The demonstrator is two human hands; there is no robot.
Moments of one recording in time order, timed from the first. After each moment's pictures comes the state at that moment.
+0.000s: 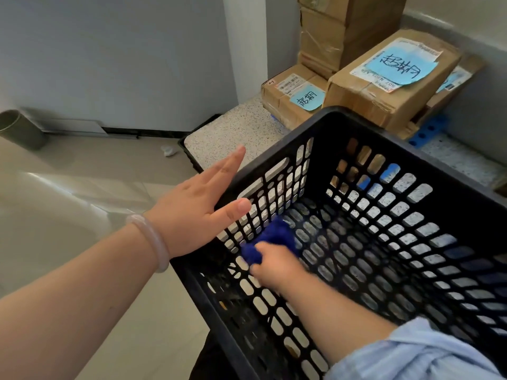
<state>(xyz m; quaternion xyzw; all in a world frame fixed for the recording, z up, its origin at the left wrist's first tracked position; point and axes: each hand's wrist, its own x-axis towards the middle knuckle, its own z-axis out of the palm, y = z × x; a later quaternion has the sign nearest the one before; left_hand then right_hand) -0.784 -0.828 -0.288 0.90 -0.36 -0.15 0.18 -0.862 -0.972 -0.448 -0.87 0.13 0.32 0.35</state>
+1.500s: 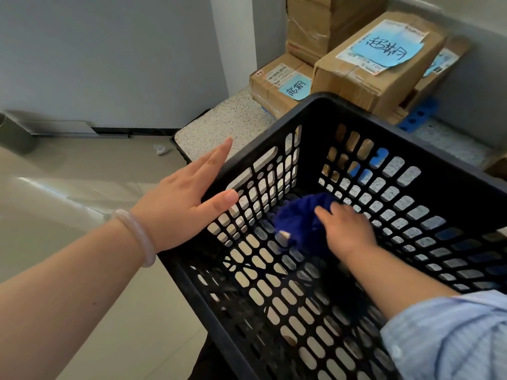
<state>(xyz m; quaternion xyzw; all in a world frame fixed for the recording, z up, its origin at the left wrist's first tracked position) -0.786 -0.829 -0.288 0.90 -0.35 -0.16 0.18 -0.880 -1.105 -0.463 -0.98 0.10 0.15 -0.01</state>
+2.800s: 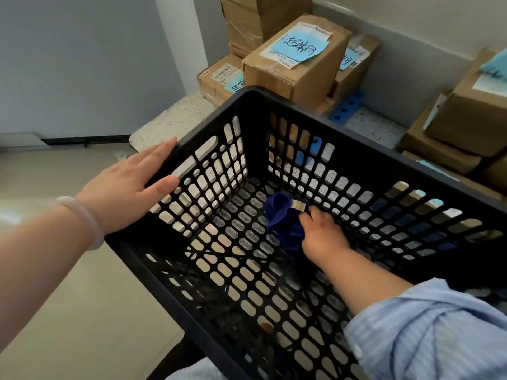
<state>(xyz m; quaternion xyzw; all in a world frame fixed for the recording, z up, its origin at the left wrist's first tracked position) -0.789 -0.834 -0.286 0.93 -0.33 -0.14 0.10 -0.963 -1.121 -0.457 -0.96 0.19 0.19 0.10</state>
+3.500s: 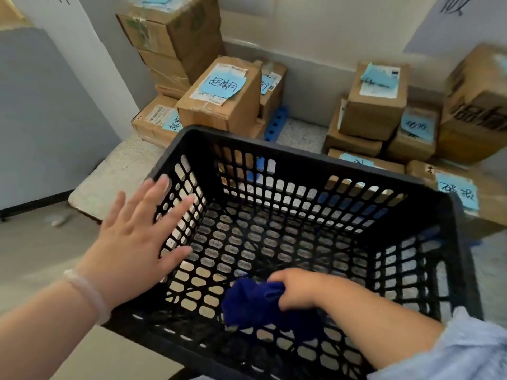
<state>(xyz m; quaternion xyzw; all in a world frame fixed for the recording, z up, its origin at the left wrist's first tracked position) -0.806 -0.866 -0.283 0.85 -0.53 -0.01 -0.04 -1.016 -1.065 -0.378 -0.80 0.24 0.39 0.39</state>
